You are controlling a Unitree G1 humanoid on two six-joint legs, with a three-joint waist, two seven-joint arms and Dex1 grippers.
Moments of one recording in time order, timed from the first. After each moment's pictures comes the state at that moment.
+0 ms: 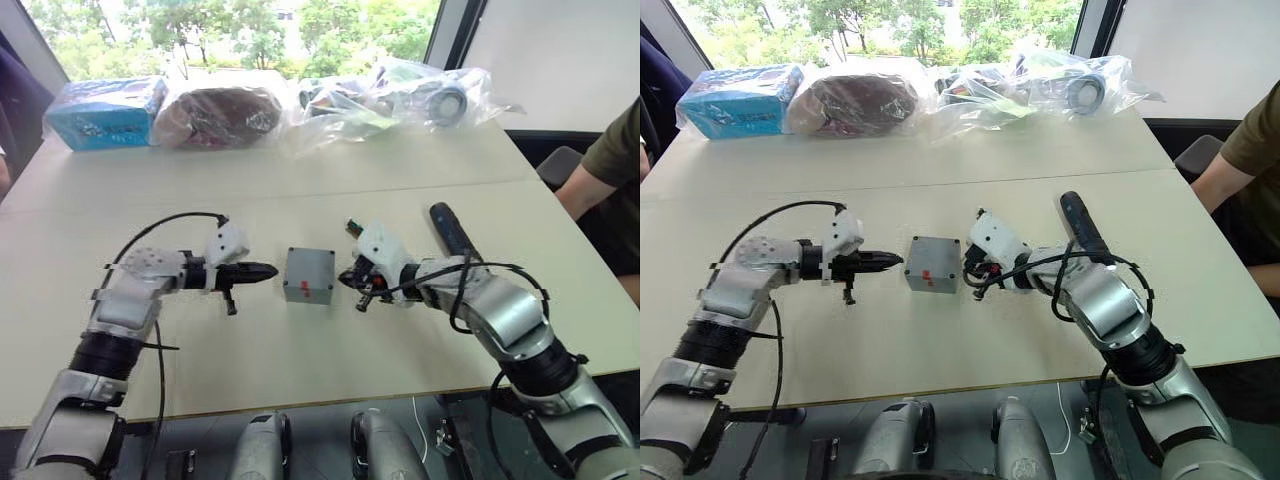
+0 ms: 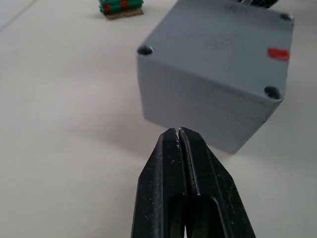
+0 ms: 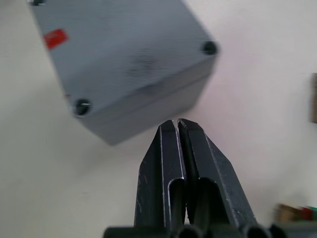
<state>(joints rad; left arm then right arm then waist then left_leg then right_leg) -0.51 0.63 -0.16 0.22 -0.25 0.22 -1.16 -0.57 -0.57 0.36 -0.37 0.33 1.05 0.62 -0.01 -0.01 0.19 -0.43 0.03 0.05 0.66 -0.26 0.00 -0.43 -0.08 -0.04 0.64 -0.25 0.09</state>
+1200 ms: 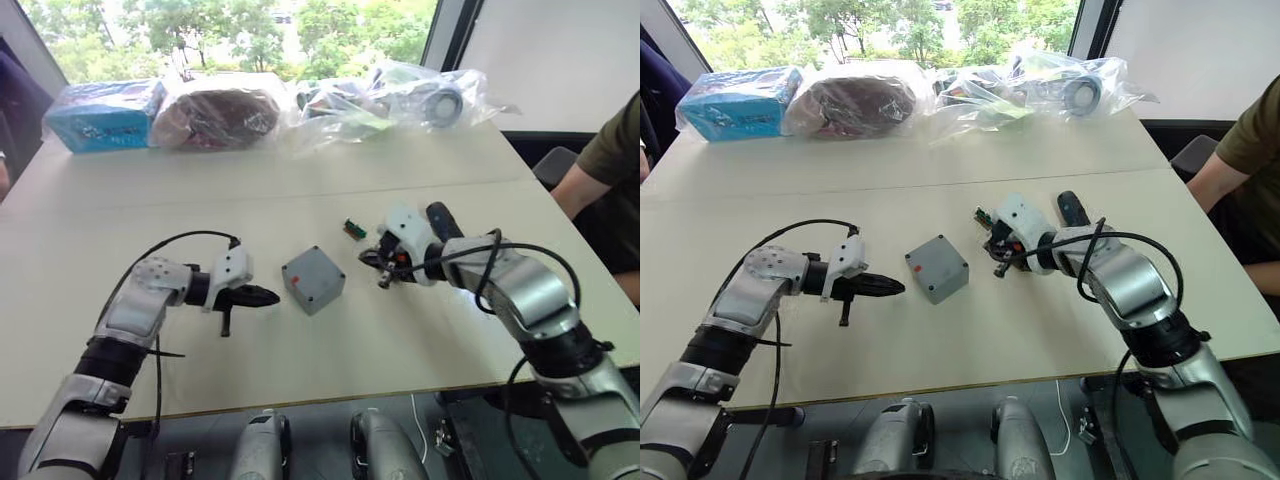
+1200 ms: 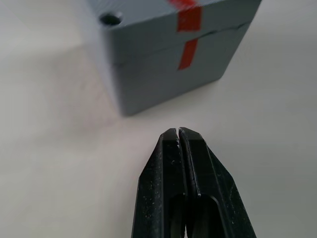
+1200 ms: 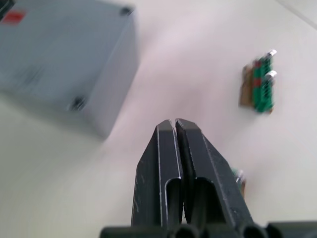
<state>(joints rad) -0.48 0.63 -0.18 0.22 -0.19 0.15 -1.31 -0.63 -0.61 0.27 -0.22 0.33 0.92 0.69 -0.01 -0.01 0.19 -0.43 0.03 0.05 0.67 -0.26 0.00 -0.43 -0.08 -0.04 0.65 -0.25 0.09</state>
